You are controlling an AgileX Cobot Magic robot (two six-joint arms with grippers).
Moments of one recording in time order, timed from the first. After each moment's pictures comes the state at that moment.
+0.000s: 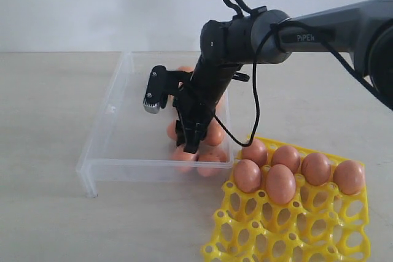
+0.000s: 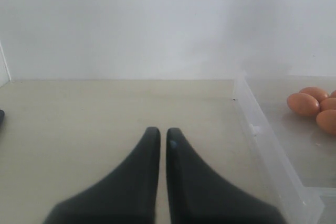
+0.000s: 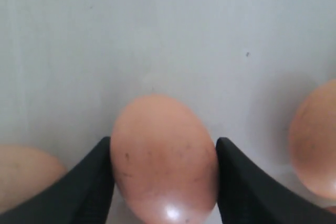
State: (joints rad) left arm 0.06 0.00 0.00 -0.17 0.18 0.20; right arm 0.45 2.26 -1.68 0.28 0.75 -1.10
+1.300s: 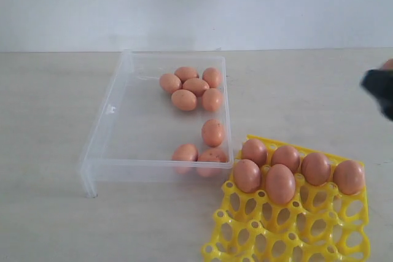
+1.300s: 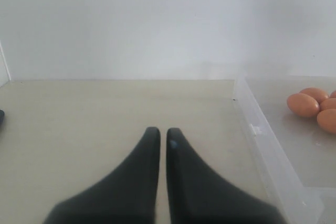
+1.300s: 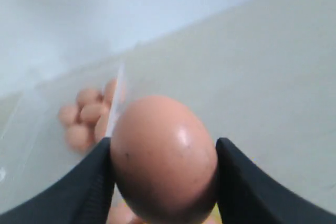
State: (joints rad) left arm 0.06 0.00 0.00 -0.17 0.18 0.20; right arm 0.45 0.80 -0.36 1.54 -0.43 -0.96
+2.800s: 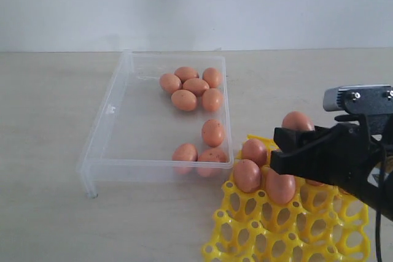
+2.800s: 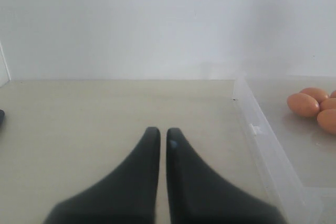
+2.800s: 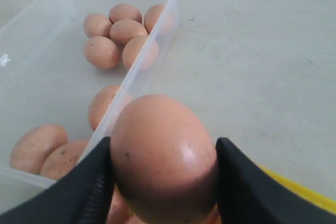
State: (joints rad) left arm 0.06 0.00 0.00 -0.17 0.18 0.20; right arm 0.45 1.41 -0.25 0.28 -0.69 0.08
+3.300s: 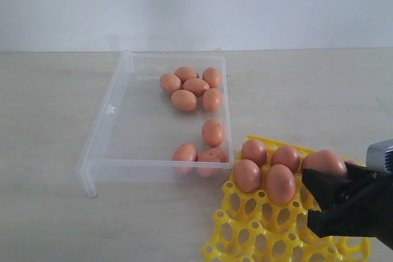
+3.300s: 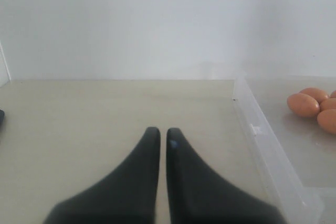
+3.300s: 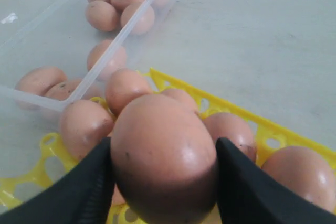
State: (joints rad) left arm 0.06 0.00 0.00 -0.17 0.18 0.20; right arm 0.45 1.34 0.00 0.19 -0.86 0.09
